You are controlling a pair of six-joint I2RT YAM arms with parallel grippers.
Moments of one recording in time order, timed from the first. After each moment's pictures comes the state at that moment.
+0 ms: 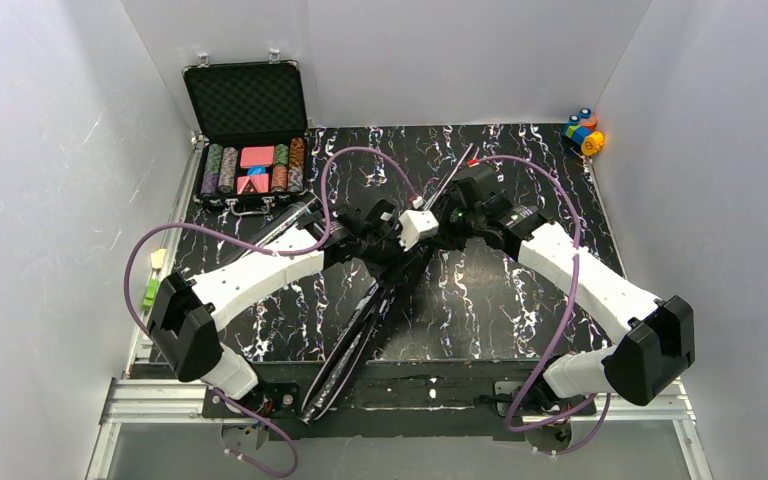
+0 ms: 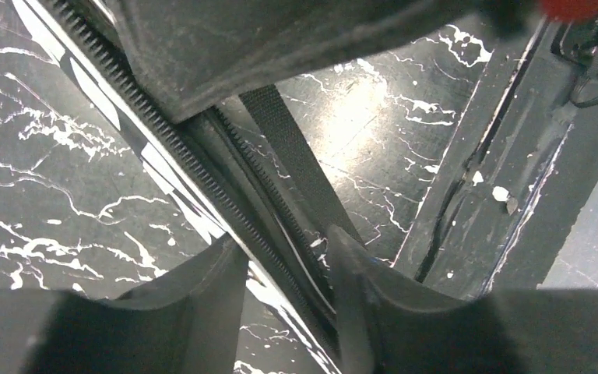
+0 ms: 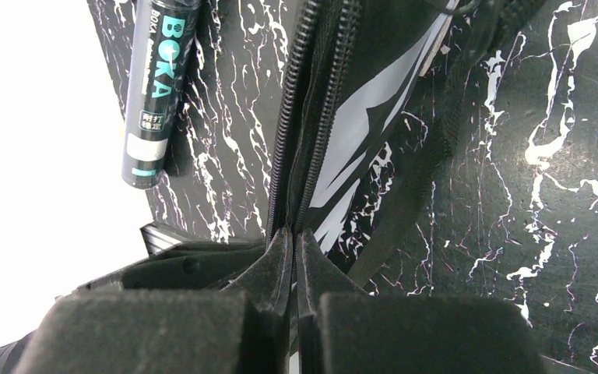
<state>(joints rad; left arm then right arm) -0.85 1.52 1.29 -0.67 0.30 0.19 0.65 1.34 1.19 -0.62 -0.15 0.98</state>
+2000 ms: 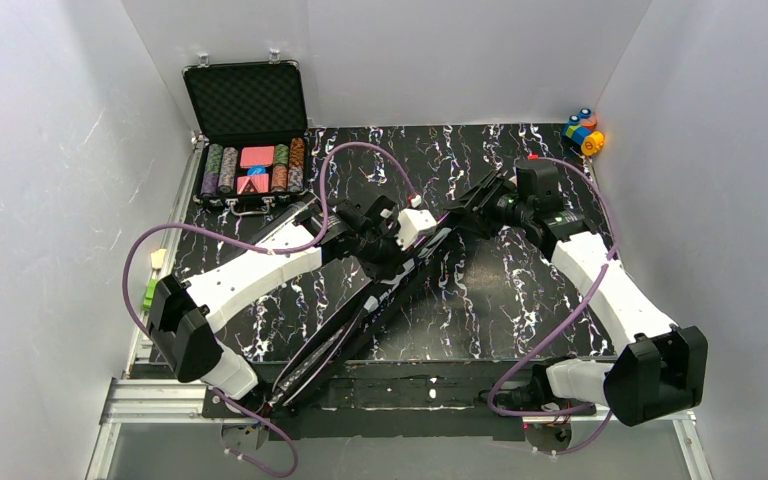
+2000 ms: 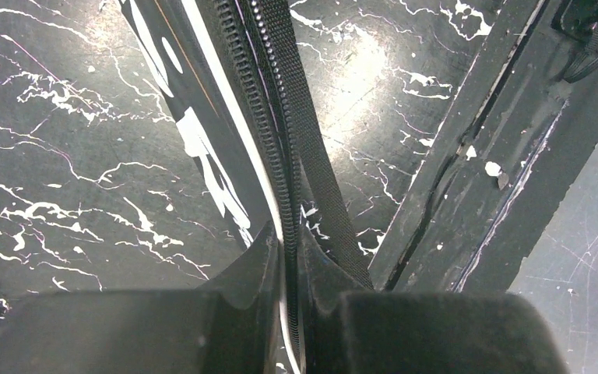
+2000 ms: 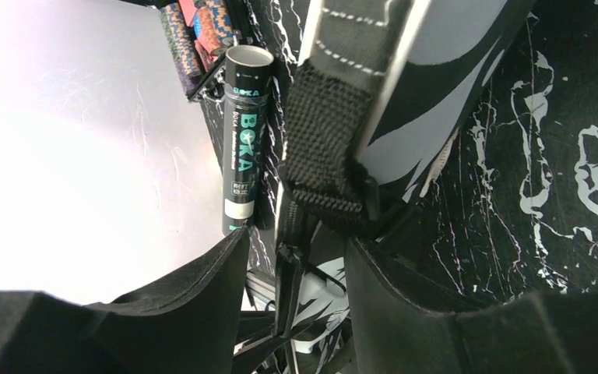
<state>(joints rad) -0.86 1.51 1.37 -0.80 0.26 0.19 0.31 1.23 1.04 -0.42 -0.36 1.08</state>
